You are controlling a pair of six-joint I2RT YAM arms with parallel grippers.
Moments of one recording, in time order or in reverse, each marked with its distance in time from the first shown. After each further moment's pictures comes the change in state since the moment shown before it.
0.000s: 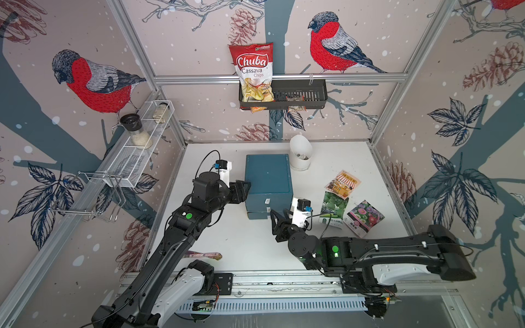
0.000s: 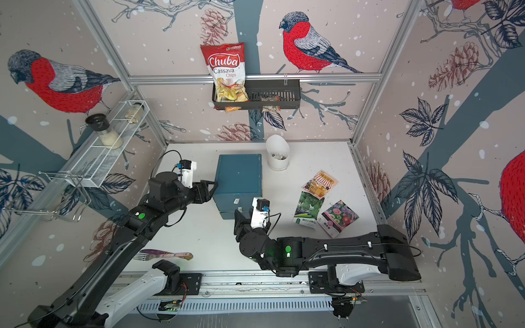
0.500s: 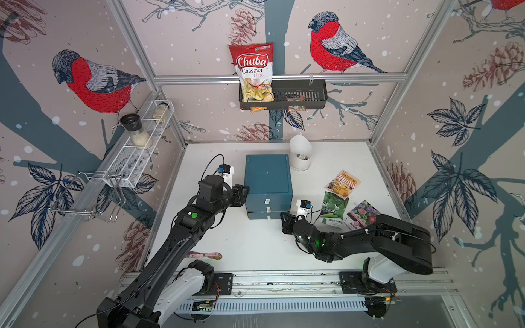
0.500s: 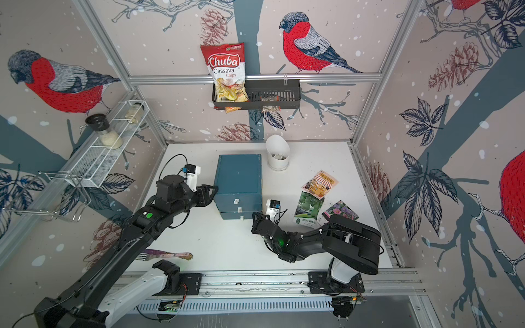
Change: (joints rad) left arm -0.005 0.027 -0.109 0.031 -0.023 0.011; right arm -0.343 0.335 -0.463 0.739 -0.478 0.171
